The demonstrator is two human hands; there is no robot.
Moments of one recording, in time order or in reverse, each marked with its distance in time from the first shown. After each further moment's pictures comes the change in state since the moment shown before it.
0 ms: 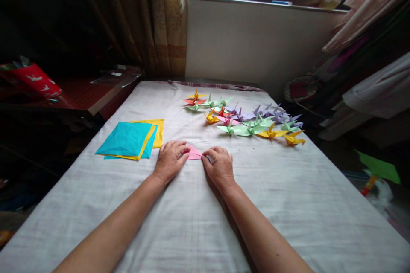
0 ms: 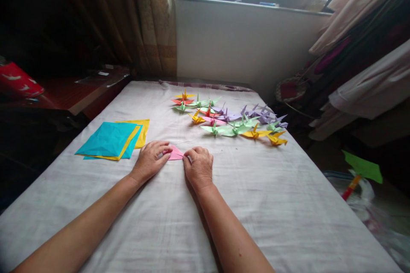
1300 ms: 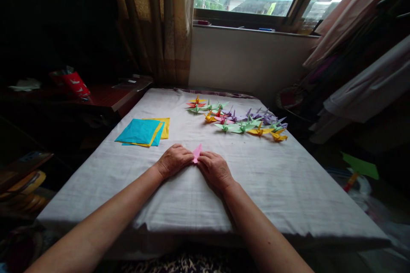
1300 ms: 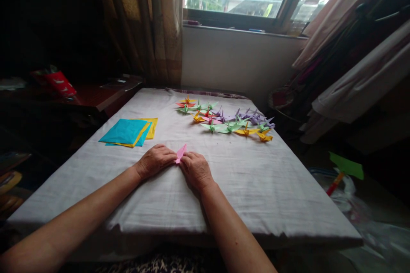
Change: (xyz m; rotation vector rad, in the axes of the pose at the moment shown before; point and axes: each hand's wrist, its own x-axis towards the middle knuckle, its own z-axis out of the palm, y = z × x) left_hand -0.028 0.020 -0.028 0.123 -0.230 0.475; right_hand -0.042 -0.005 -0.026 -0.082 -0.141 -0.445
